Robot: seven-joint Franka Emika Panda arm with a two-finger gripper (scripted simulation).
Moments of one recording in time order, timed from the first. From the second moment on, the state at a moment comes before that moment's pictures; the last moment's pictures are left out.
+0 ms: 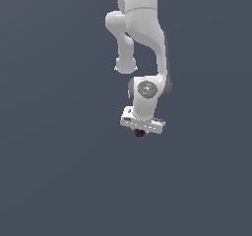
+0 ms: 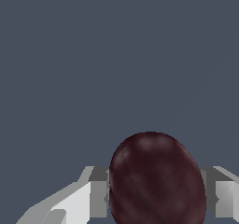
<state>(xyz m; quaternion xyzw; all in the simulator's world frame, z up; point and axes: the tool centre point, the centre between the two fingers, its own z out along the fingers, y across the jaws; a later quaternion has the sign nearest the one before) -0.022 0.072 0.029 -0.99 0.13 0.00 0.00</state>
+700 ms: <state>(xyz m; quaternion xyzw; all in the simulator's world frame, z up) -0.013 0.056 0.078 -0.99 0.13 0.00 0.00</state>
